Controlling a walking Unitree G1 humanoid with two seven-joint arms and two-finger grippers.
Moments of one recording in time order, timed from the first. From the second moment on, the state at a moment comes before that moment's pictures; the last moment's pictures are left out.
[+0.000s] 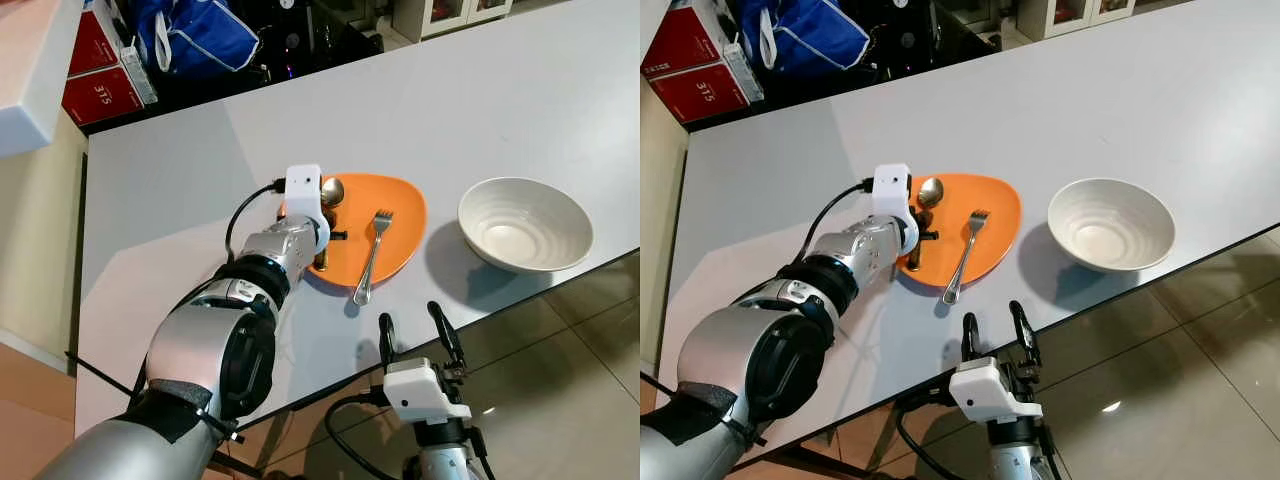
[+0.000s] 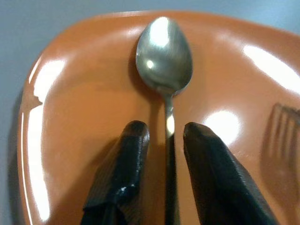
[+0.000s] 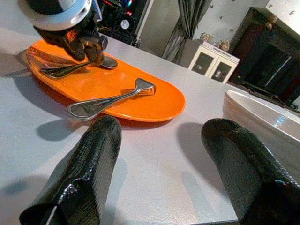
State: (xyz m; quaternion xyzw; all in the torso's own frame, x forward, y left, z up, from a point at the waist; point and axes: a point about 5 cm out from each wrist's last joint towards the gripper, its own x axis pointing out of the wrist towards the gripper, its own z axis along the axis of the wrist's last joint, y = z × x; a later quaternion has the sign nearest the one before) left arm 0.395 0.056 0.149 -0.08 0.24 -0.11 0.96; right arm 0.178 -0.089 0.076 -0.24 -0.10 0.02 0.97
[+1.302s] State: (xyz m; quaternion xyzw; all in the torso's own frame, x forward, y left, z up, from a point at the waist) left arm 0.404 0.143 0.223 -0.08 0.01 -0.10 0.99; right arm 0.192 -0.101 0.080 -0.22 -0.13 0.07 0.96
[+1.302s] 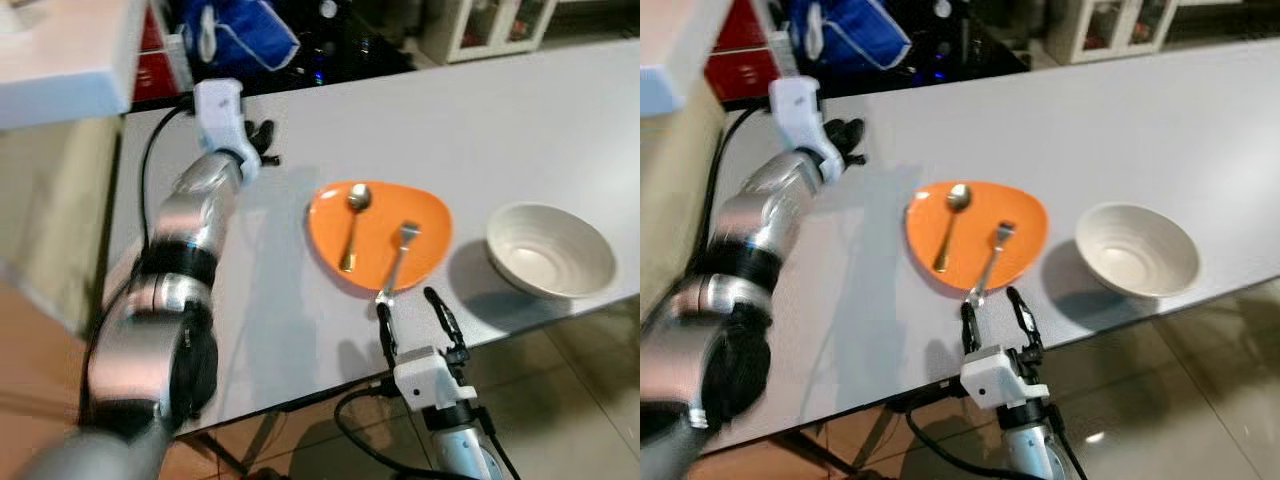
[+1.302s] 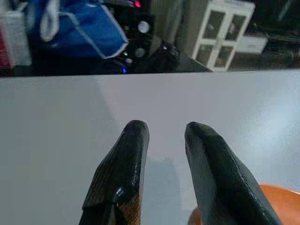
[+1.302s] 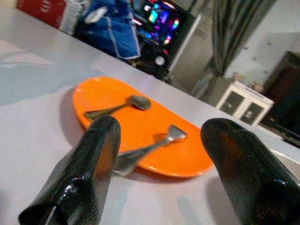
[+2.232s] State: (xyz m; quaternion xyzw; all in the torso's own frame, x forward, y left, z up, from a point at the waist) left arm 0.333 0.039 0.197 -0.03 0.12 -0.34 0.93; right arm 0.184 -0.119 0.076 -0.23 -0.12 0.08 0.96
